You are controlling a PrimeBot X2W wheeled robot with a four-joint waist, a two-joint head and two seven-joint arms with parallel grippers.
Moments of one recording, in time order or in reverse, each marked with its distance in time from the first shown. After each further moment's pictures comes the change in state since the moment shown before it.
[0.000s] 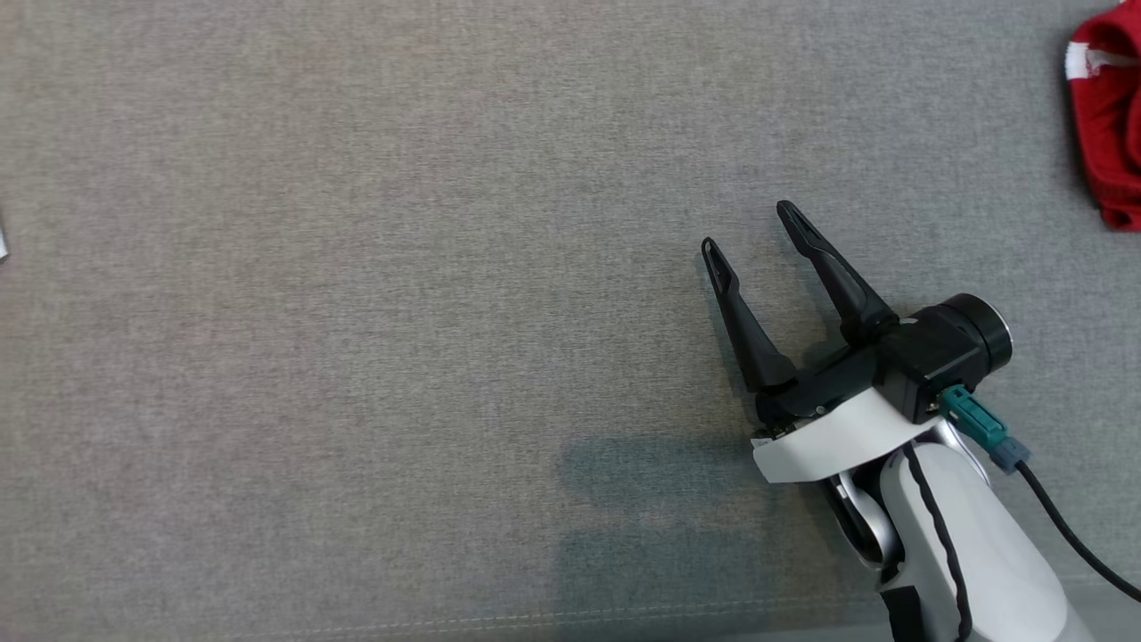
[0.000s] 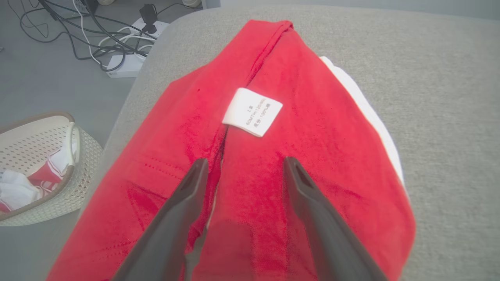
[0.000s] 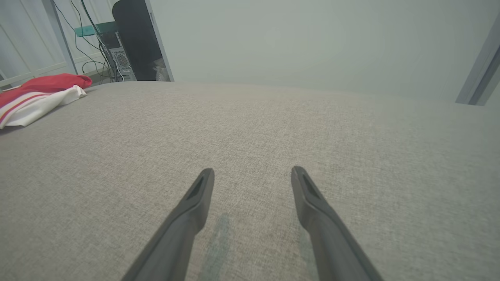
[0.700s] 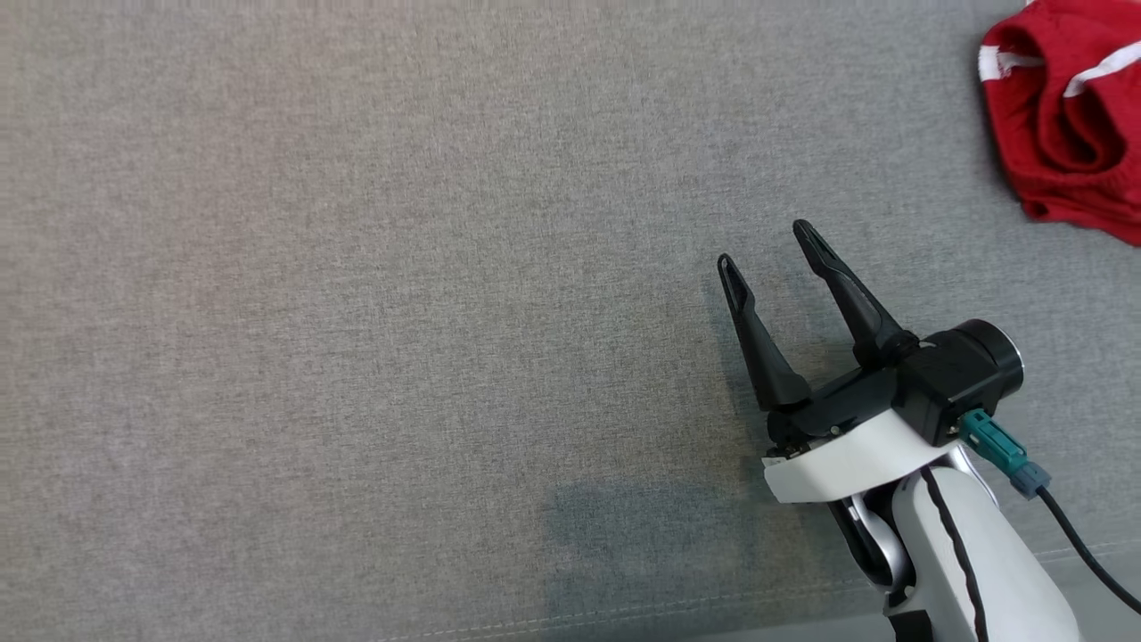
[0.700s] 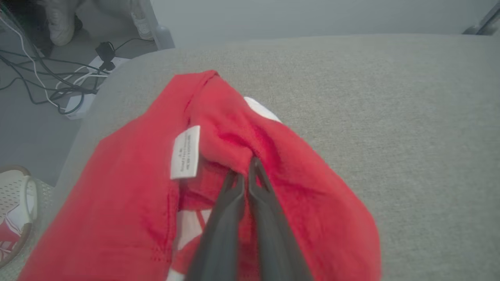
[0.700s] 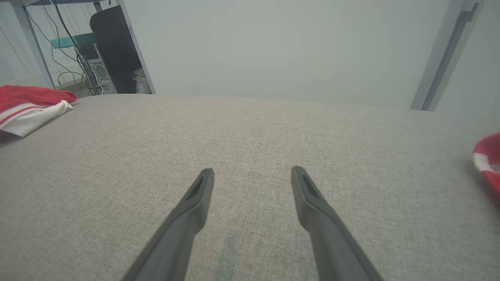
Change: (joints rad) left arm -0.069 0.034 -0.130 -0.059 -0.008 0.000 -0.049; right arm 0.058 0.001 -0.023 -0.053 0.011 0.000 0.000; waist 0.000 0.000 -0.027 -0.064
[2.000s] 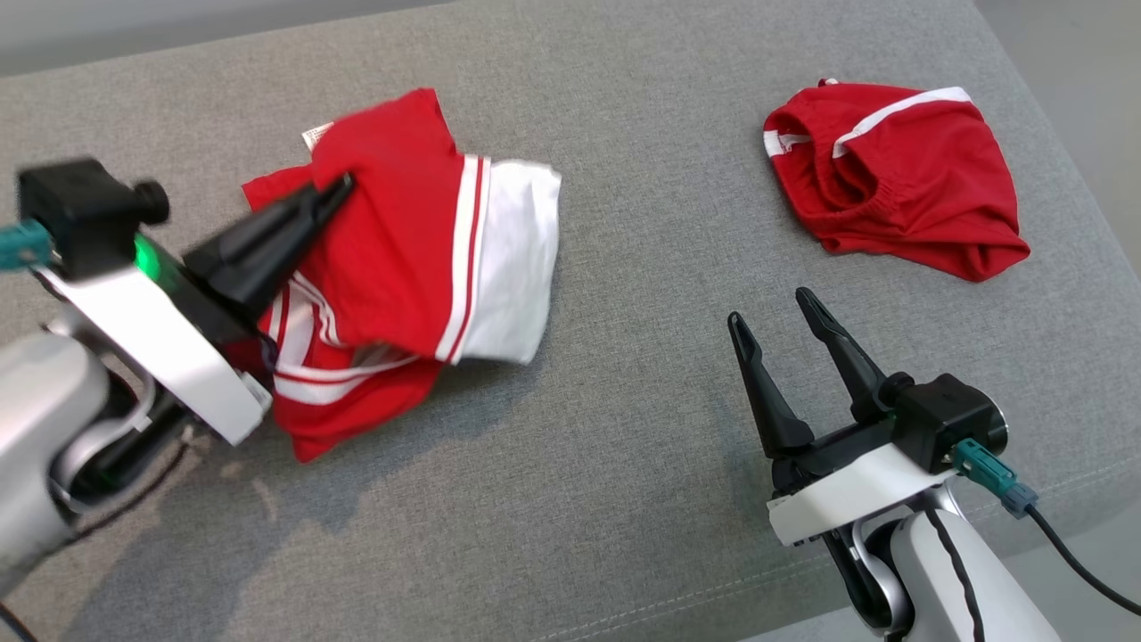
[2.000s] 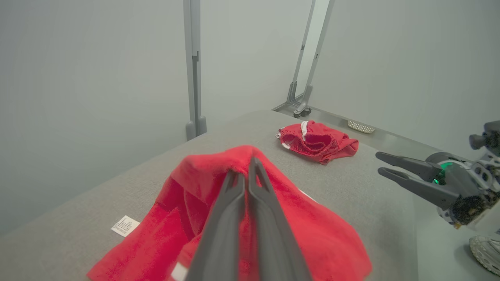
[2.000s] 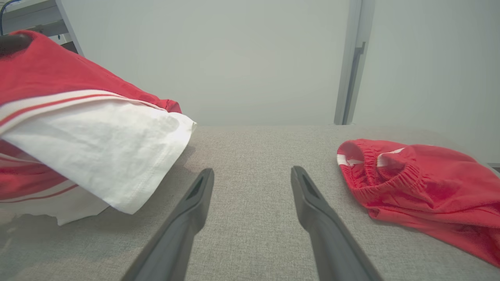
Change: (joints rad) left arm -0.160 -0.249 -0.197 -0.542 0.201 0.055 -0.074; right arm 0.067 0.004 -0.002 0.093 0.099 0.000 0.000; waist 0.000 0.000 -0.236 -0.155
